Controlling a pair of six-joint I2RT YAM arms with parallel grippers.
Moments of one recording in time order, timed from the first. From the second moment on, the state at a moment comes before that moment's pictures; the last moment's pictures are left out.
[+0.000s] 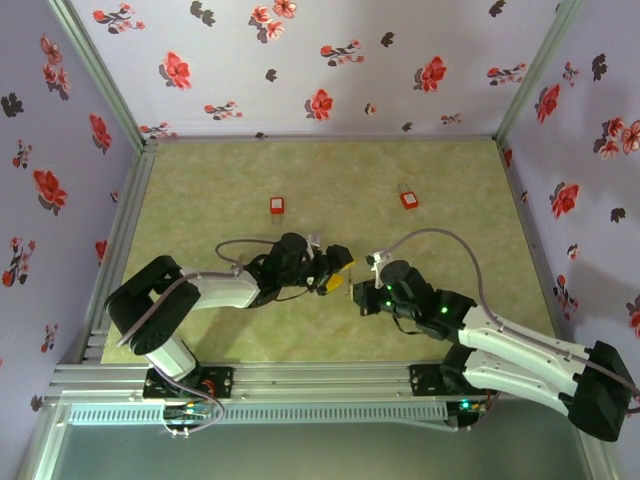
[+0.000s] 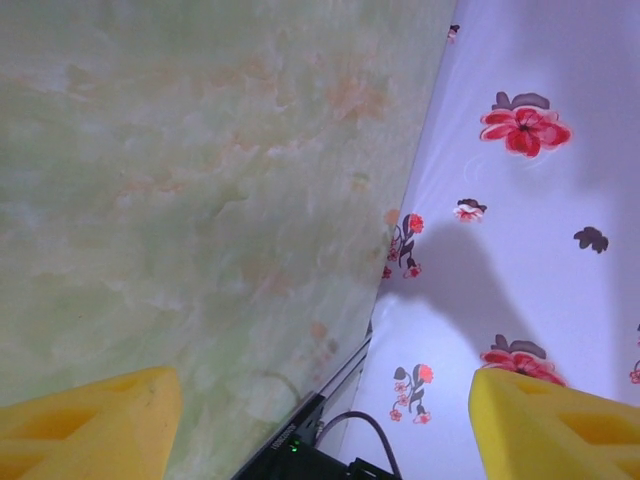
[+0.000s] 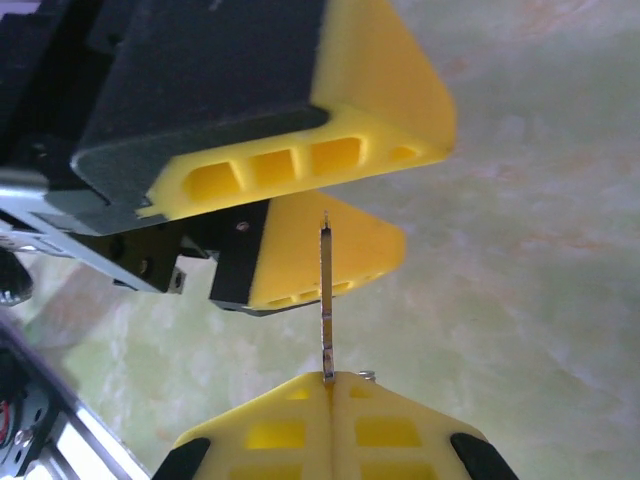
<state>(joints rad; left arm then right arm) -0.90 1.63 0.68 0.51 0.36 -1.50 0.93 0.87 0.49 -0.26 -0.03 0.65</state>
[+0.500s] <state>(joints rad) -0.90 1.63 0.66 0.57 0.36 -1.51 0.88 0.89 0.49 -0.24 -0.15 0.64</state>
